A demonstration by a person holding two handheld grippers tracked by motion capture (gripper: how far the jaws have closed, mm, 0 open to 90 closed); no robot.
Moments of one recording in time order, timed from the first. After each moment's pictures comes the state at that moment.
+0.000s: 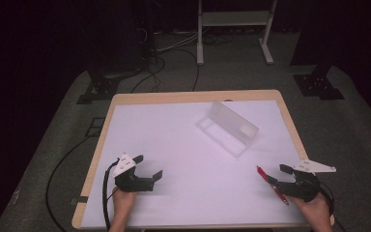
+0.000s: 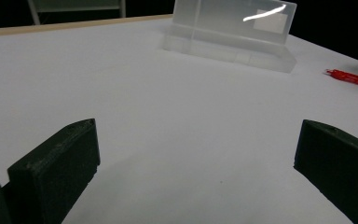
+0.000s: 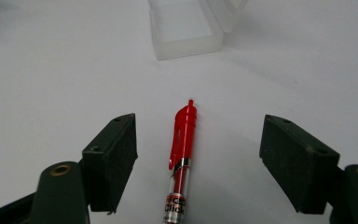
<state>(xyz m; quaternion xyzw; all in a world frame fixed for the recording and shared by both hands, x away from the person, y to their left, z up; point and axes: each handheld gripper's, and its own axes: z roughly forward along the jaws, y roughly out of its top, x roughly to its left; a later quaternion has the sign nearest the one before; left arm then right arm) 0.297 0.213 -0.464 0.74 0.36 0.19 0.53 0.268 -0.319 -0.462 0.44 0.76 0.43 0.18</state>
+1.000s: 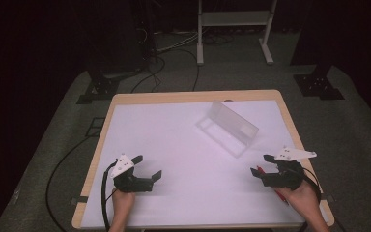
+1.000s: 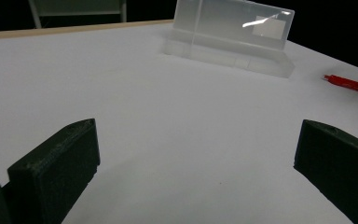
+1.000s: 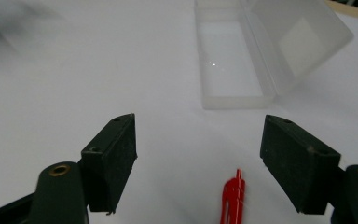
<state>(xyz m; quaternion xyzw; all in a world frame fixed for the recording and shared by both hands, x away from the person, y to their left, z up) 0.295 0.215 -0.464 0.73 0.37 0.19 0.54 0.288 -0.269 -0.422 0.37 0.81 0.42 0.18</state>
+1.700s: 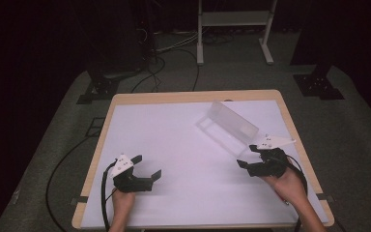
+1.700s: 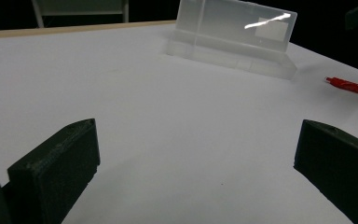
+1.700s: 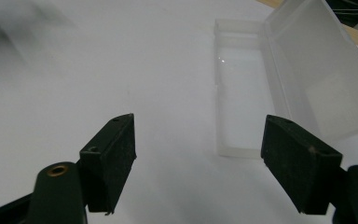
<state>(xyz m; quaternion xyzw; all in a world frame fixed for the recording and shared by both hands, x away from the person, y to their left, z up) 0.295 0.216 -0.464 0.73 0.37 0.19 0.54 0.316 -0.231 -0.403 0.34 0.83 0.41 0.17</state>
